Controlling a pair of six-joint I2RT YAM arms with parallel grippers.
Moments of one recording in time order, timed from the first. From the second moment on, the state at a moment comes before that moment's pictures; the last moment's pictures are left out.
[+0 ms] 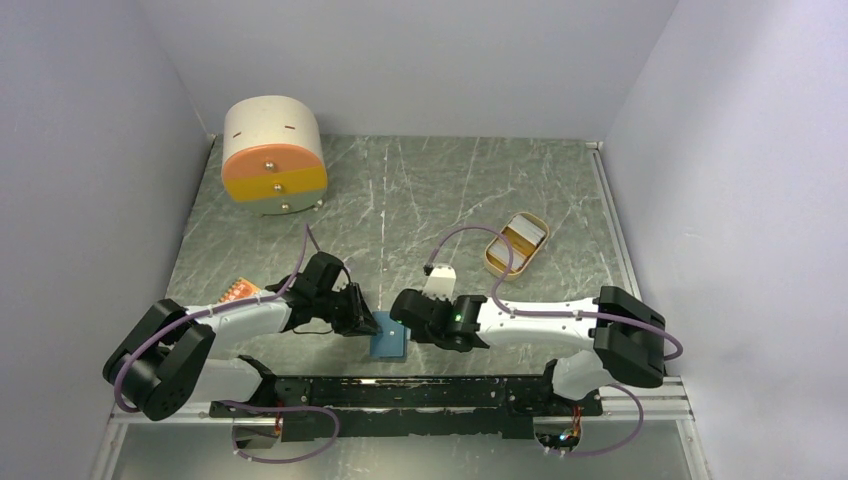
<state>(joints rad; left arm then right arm) -0.61 1.29 0.41 -0.07 0.45 -0.95 1.25 1.45 0.84 -0.50 0.45 1.17</state>
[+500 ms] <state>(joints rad) -0.61 1.30 0.39 0.00 0.48 -0.97 1.25 1.46 0.77 -0.23 0.34 1.01</state>
